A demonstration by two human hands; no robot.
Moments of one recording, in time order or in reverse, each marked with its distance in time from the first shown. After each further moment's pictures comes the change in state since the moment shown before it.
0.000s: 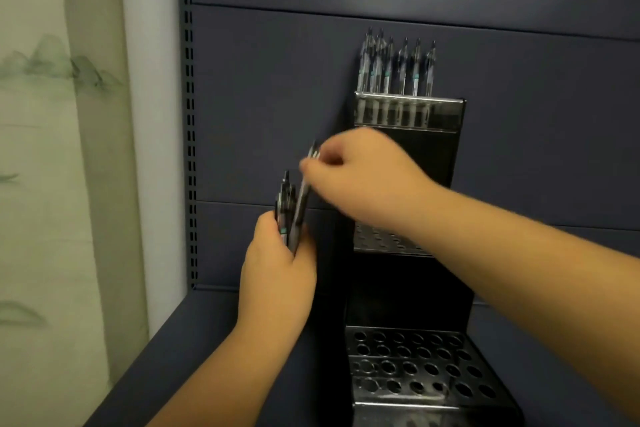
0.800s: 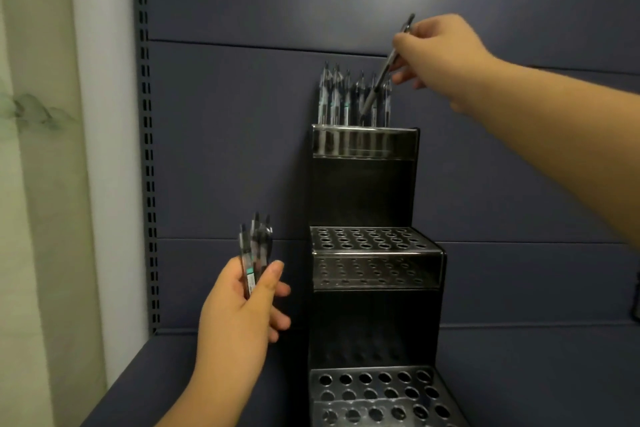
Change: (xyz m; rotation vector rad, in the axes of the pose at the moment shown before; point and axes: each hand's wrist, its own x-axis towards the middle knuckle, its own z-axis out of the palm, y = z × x) left_hand 0.001 -0.010 0.008 -0.307 -0.079 -0.141; right_hand 0.098 0.090 -0.139 0.213 0.422 0.176
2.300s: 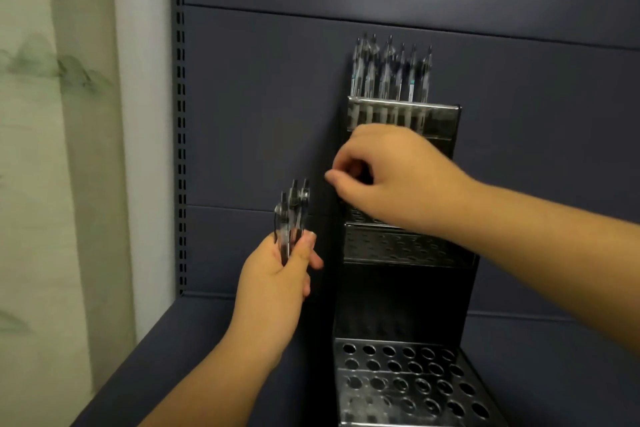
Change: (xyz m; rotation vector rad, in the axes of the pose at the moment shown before) left_hand -0.002 -0.003 0.002 0.008 -0.055 0.003; right_hand -0.135 0.000 0.068 -0.421 -0.392 -0.581
